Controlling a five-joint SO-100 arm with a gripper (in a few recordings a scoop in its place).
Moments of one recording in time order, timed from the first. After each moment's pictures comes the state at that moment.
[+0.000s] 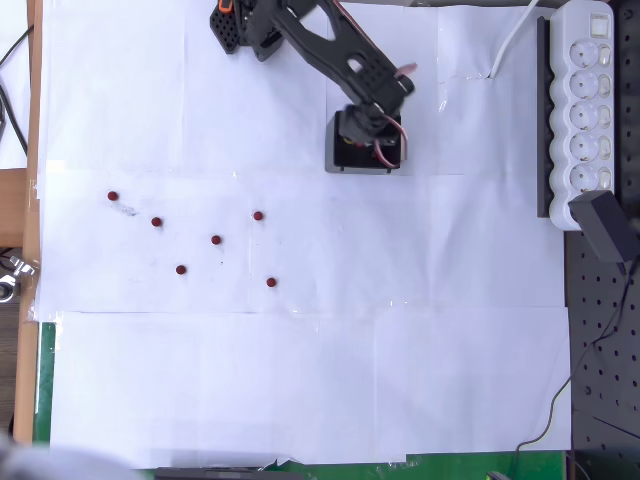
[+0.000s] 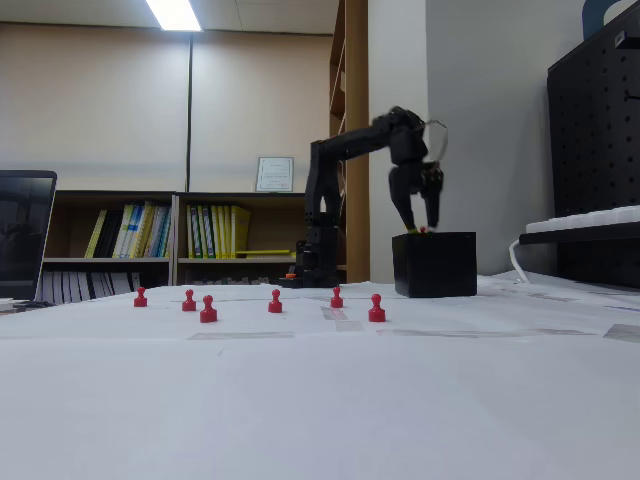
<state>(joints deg) -44.4 96.0 98.7 81.2 -136.6</state>
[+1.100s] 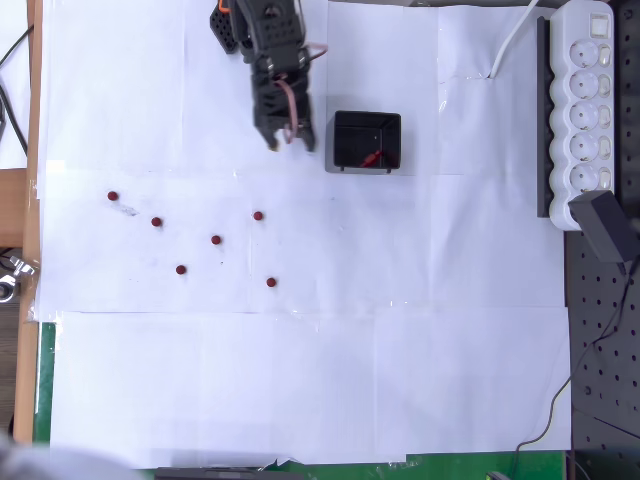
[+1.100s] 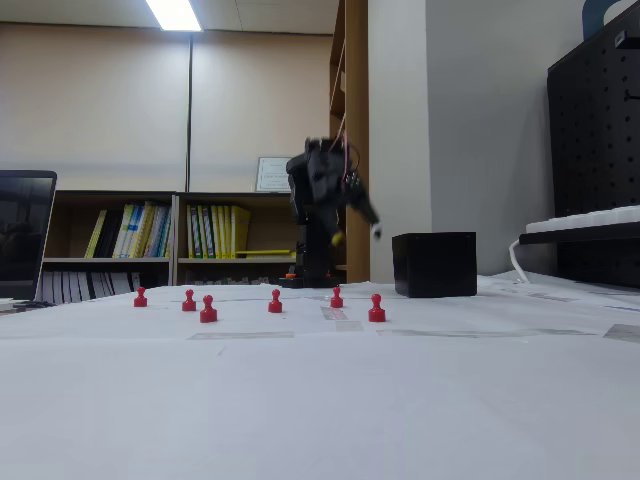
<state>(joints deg) -11.1 43.3 31.0 44.8 -102.8</state>
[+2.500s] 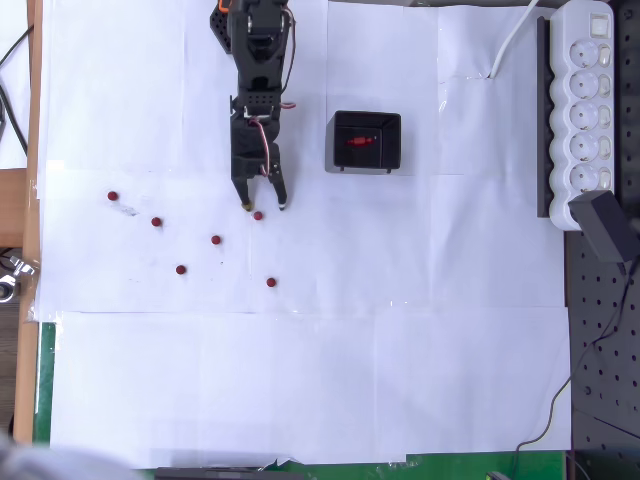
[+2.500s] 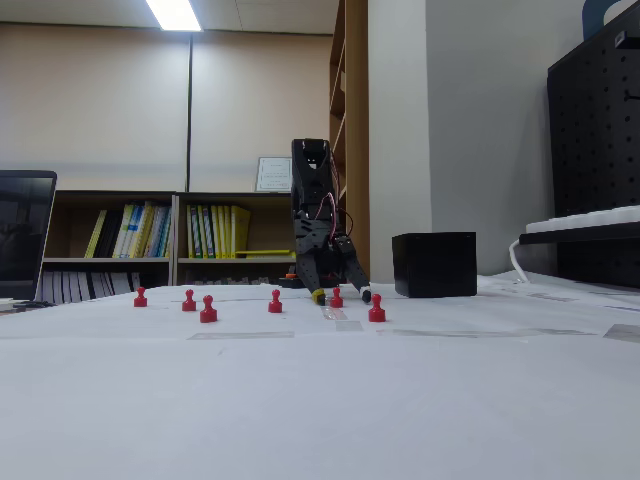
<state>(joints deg) -3.3 95.9 34.0 -27.9 -90.1</state>
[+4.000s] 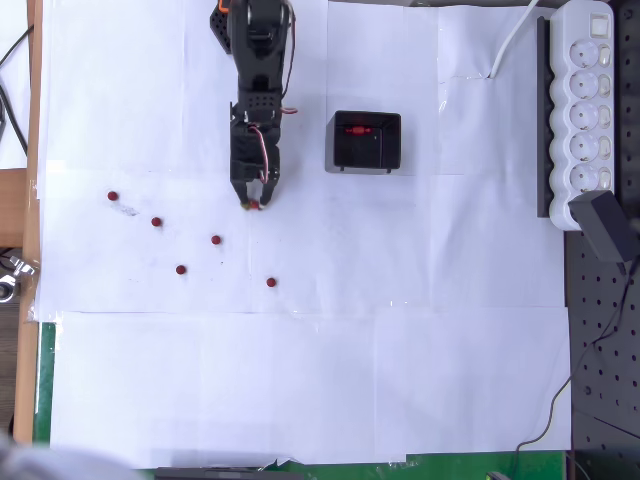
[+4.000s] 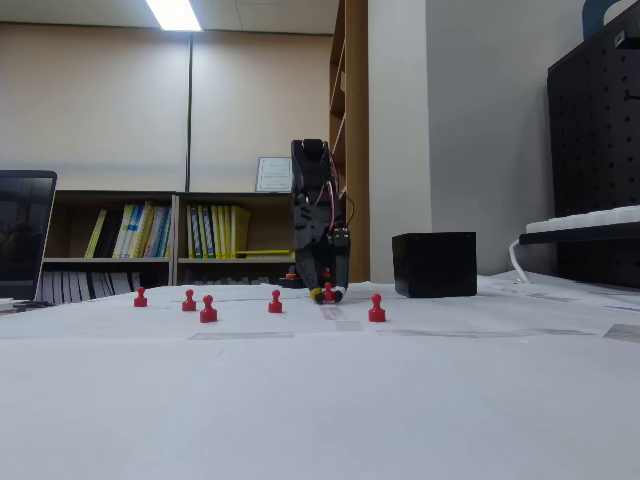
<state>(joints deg) -7.4 71.7 45.1 28.5 -102.1</state>
